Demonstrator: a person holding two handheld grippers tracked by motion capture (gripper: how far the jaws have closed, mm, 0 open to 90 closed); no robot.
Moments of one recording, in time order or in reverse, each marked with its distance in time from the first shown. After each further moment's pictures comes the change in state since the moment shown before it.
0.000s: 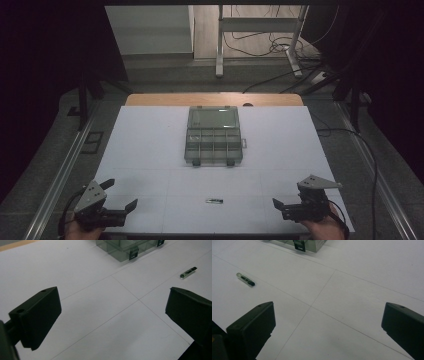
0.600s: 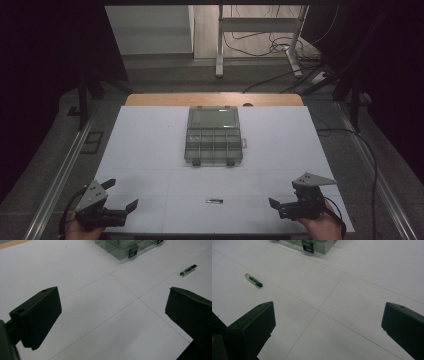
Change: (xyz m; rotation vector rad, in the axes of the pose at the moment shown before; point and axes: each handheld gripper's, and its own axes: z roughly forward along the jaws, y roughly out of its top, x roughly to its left) left arm 0.000 0.001 0.002 0.015 -0.008 0.007; right arm 0.003 0.007 0.007 0.008 0.050 -0.023
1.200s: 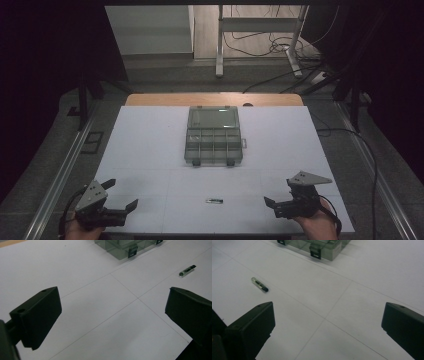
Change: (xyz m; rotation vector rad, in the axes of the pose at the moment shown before) left arm 0.001 0.000 0.000 0.002 -0.005 -0.007; right arm 0.007 0.006 0.008 -0.023 0.033 -0.033
